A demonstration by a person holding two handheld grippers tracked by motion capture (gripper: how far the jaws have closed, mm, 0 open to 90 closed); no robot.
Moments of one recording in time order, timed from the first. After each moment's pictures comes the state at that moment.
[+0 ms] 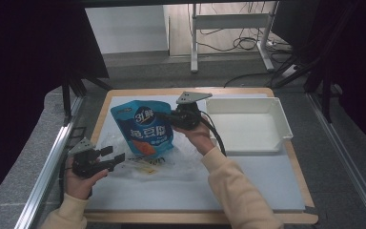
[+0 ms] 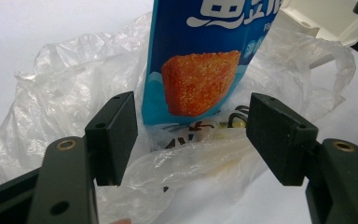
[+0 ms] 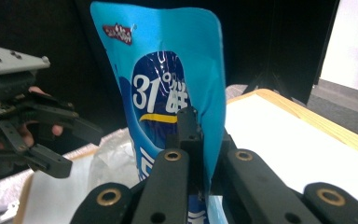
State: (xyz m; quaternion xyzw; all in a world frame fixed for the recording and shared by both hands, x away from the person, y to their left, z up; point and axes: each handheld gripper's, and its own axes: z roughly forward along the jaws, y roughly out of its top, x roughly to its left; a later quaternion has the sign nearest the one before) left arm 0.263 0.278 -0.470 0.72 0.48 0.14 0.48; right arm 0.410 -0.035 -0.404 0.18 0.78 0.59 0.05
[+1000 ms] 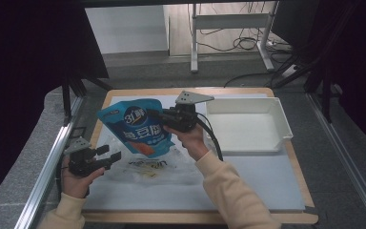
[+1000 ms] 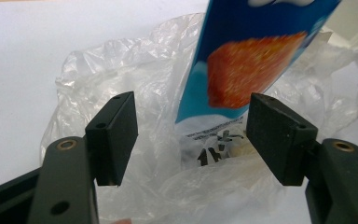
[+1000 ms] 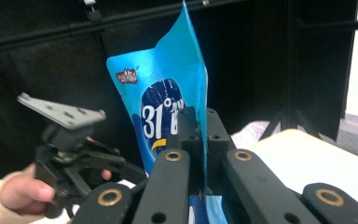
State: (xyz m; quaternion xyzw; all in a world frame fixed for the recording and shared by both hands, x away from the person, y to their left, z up) left arm 0.264 0.286 -0.470 0.72 0.49 0.15 0.47; right arm 0.381 -0.026 -0.379 0.17 0.72 0.67 0.03
